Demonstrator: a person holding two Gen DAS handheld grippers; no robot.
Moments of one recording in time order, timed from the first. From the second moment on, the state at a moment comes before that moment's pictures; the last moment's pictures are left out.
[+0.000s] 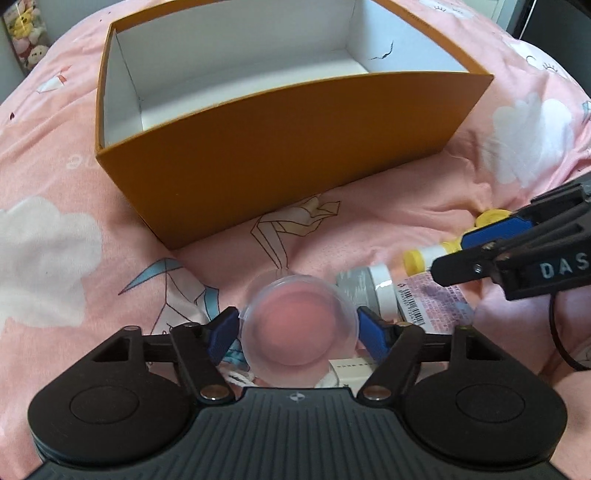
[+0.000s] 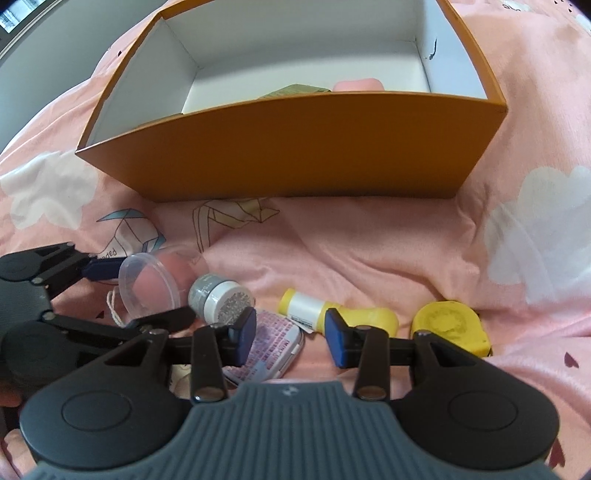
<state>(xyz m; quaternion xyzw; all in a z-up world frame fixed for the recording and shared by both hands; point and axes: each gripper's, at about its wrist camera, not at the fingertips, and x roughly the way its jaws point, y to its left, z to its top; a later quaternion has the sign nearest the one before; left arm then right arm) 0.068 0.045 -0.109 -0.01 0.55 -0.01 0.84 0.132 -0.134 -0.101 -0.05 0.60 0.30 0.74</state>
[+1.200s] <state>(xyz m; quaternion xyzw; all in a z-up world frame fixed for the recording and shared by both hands) -0.009 0.069 -0.048 -0.10 0.56 -0.01 0.82 0.084 -0.112 -0.095 -0.05 0.64 0.40 0.65</state>
